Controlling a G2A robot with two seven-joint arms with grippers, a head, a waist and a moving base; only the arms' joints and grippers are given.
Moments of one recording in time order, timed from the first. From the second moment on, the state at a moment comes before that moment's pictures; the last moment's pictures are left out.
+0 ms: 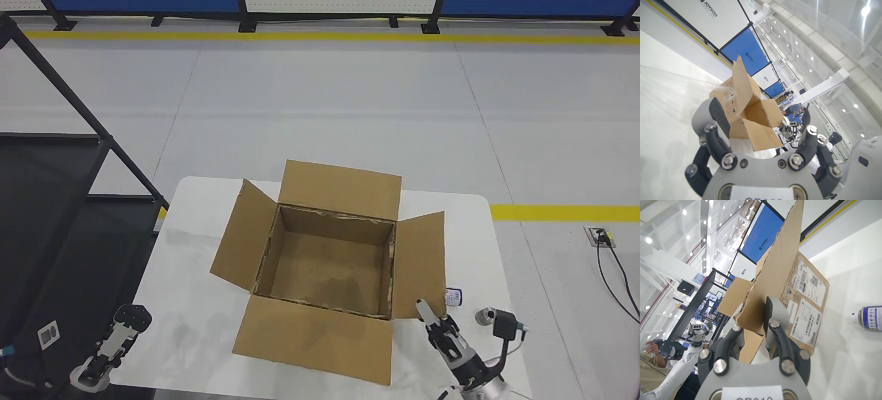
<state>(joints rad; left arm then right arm) 1.81 -1.13 -1.99 -1.80 -0.24 -0.78 -0.54 -1.65 -1.21 1.45 -1.81 -0.39 -0.51 0.03</state>
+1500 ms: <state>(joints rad) 1.81 -1.13 -1.99 -1.80 -0.24 -0.78 -0.54 -1.74 -1.19 1.73 -1.70 -0.58 -0.80 -0.13</state>
